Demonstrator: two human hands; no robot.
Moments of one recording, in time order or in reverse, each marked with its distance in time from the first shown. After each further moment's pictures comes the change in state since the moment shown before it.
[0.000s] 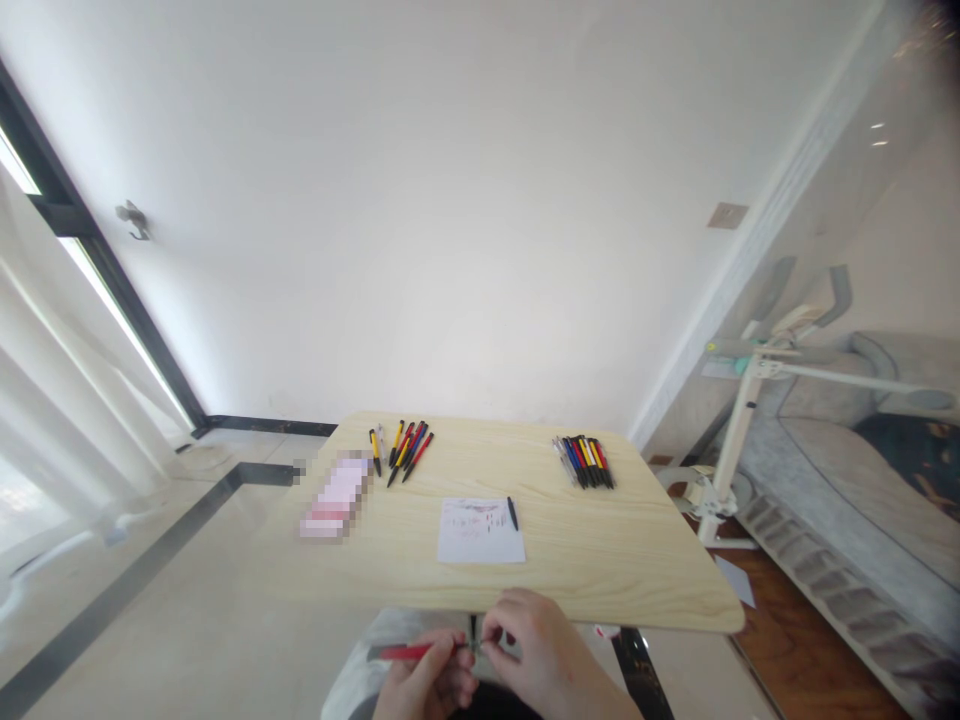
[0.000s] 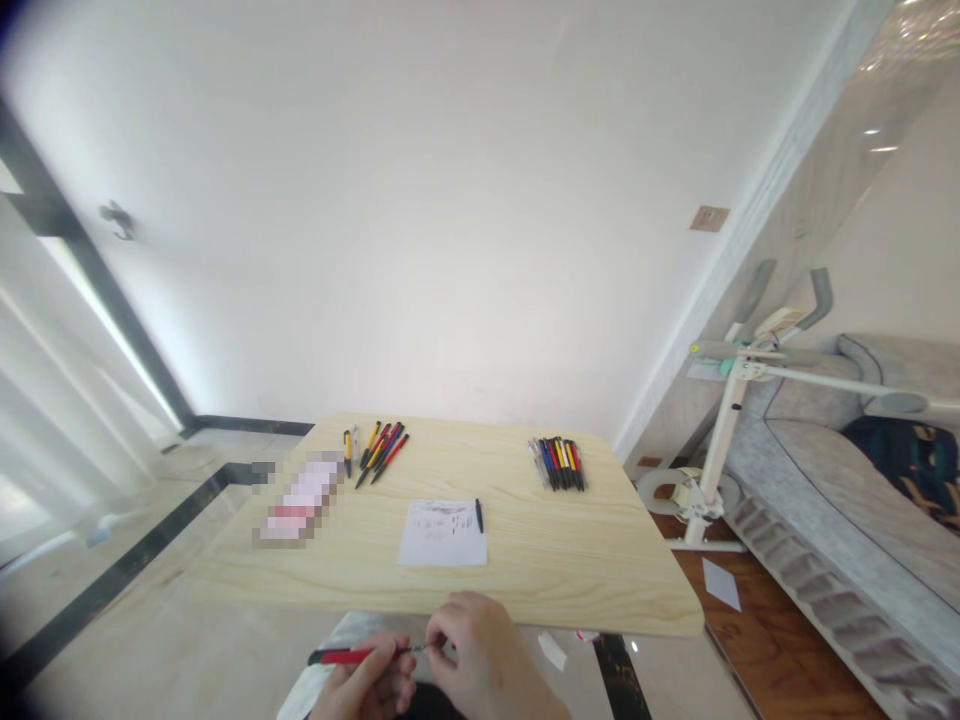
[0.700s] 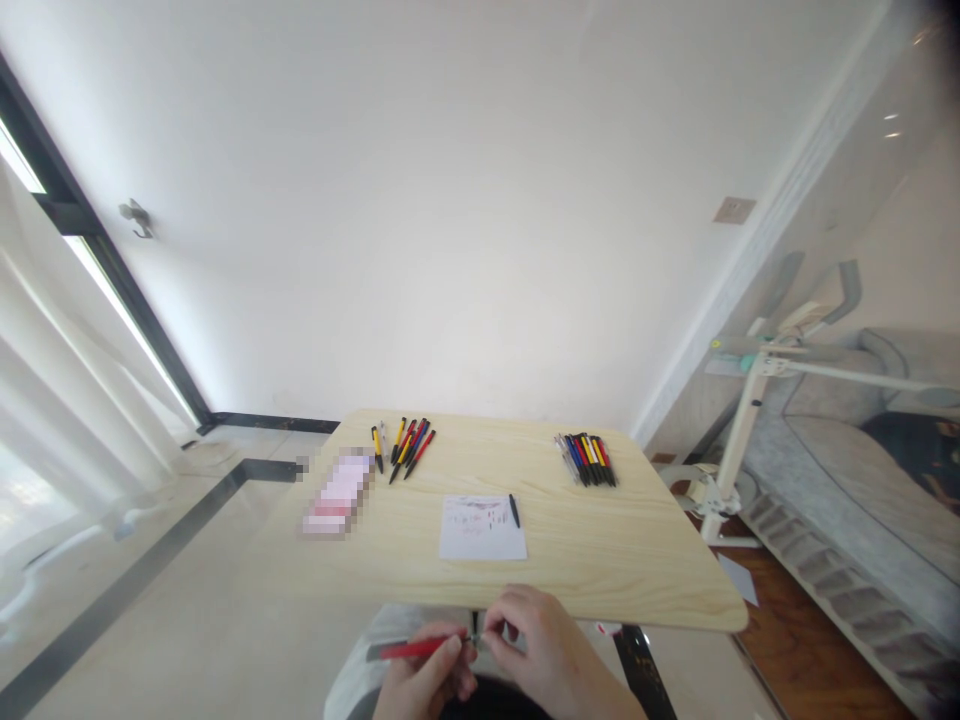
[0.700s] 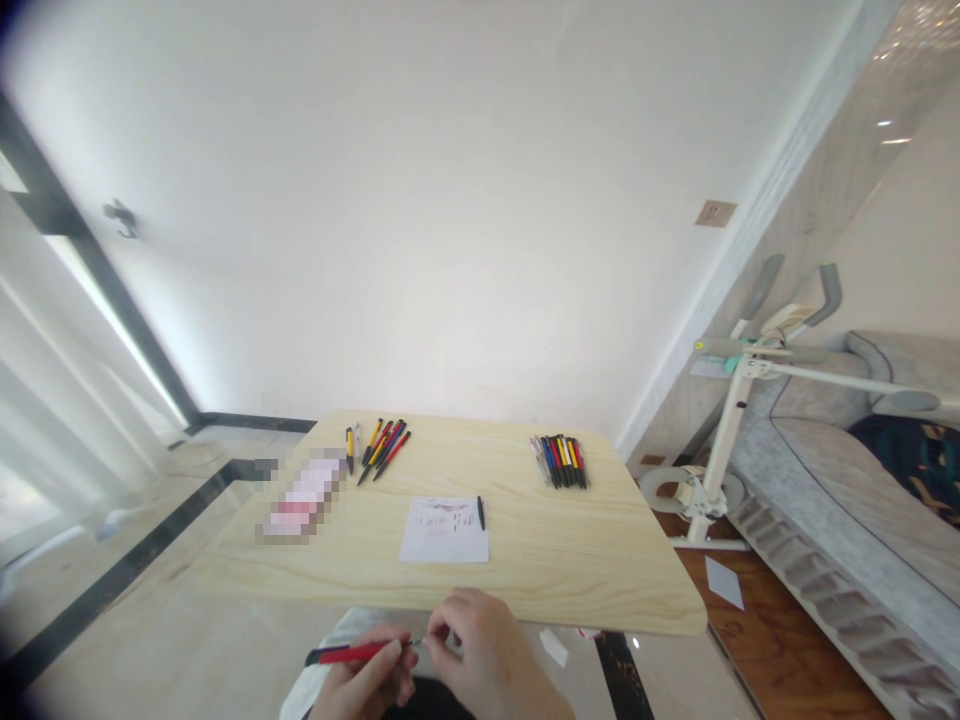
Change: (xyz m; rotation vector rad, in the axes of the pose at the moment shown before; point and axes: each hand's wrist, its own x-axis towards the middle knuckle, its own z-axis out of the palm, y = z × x) left_hand -0.005 0.005 0.008 0.172 0.035 0.153; right_hand -0.002 -0.002 -0.005 0.106 0.013 0.029
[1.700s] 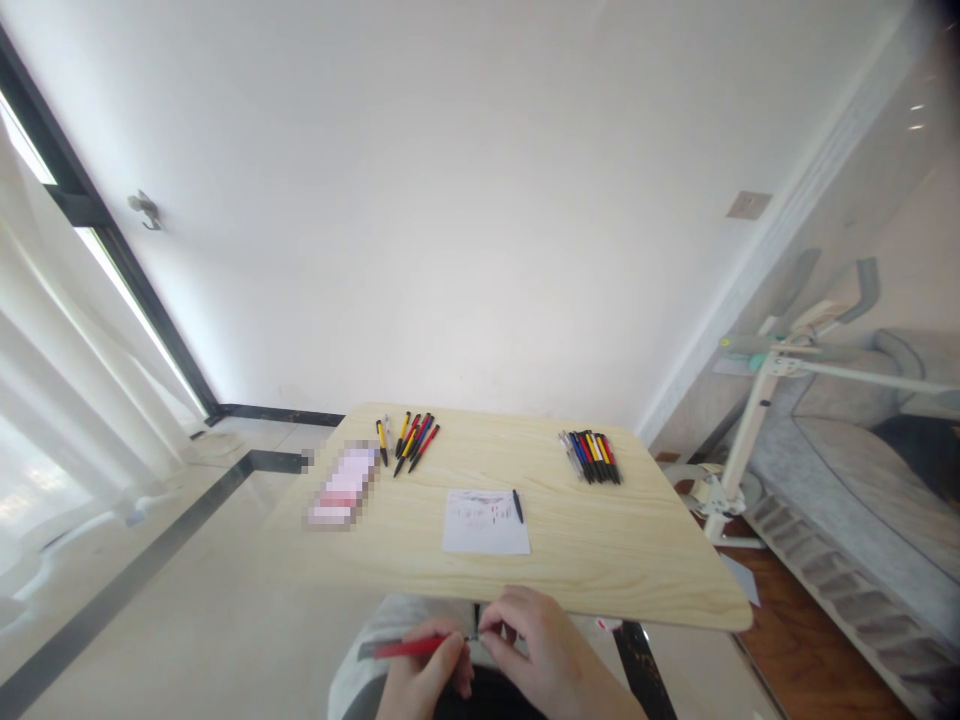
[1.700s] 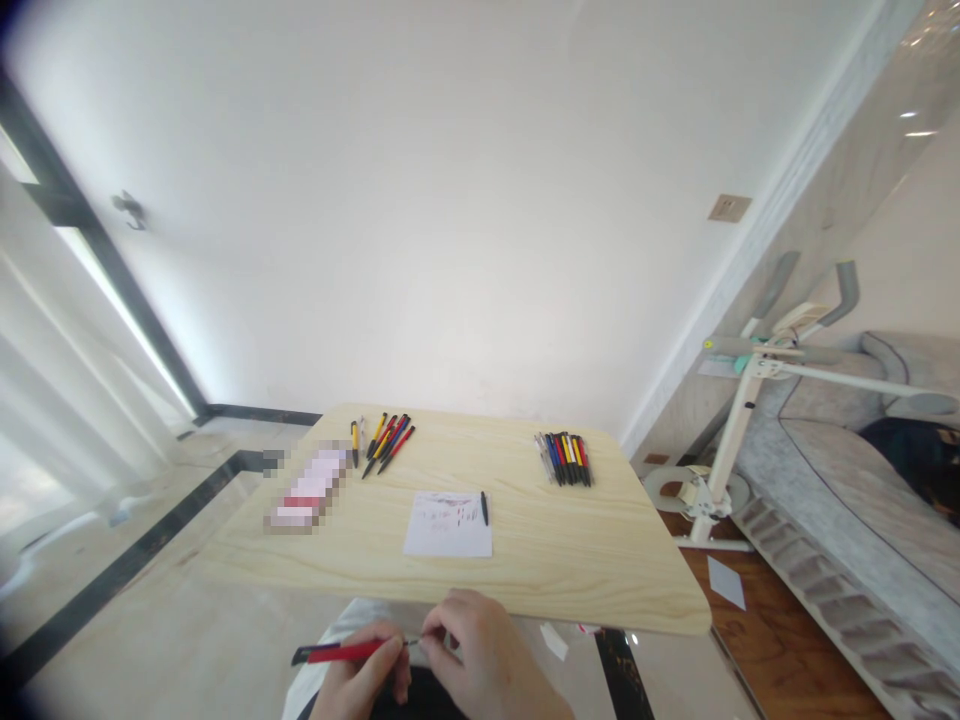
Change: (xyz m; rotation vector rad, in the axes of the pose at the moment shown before) left_hand -0.005 0.009 -0.002 0.320 -0.028 0.176; right_hand -0.001 -0.012 -0.004 0.022 -0.070 -0.009
